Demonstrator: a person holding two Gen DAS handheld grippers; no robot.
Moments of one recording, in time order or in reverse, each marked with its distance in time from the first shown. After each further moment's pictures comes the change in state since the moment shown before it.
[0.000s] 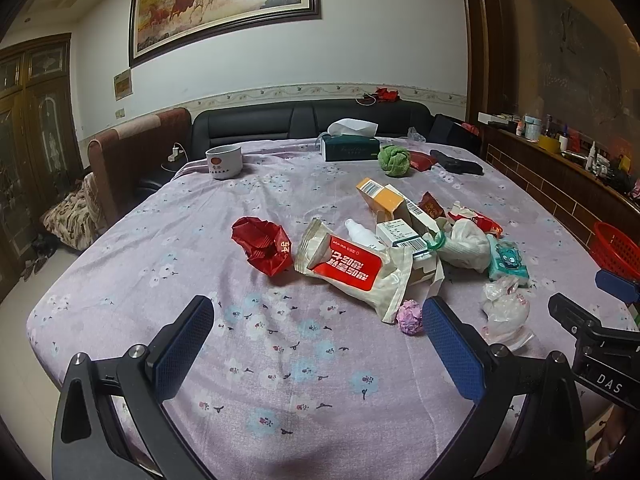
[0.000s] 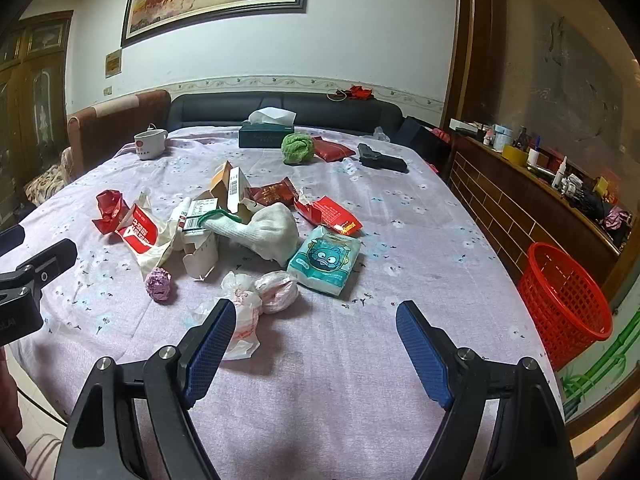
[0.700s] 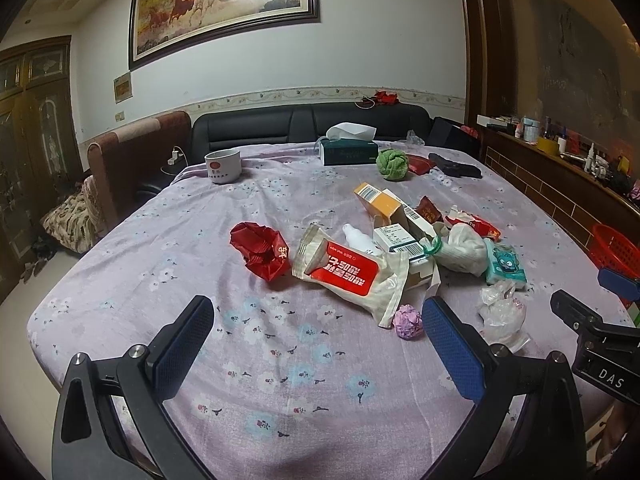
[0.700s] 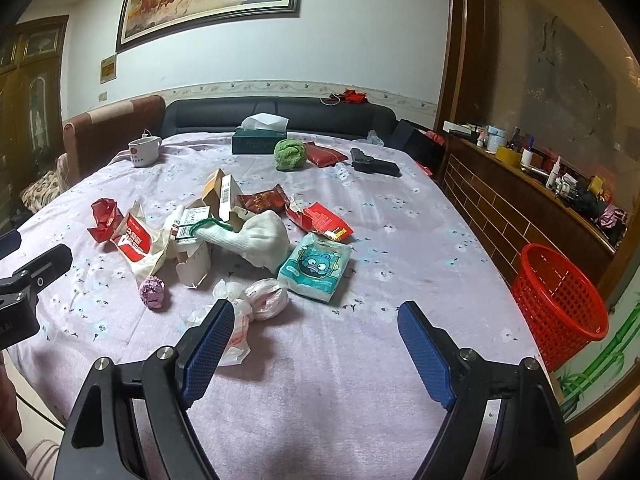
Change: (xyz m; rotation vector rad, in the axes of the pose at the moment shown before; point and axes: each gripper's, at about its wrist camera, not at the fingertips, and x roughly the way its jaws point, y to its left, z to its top) left arm -0.001 -0.001 0.002 0.002 -0.004 -0.001; right arm -0.003 -0.006 0.003 0.014 -0.014 -0.016
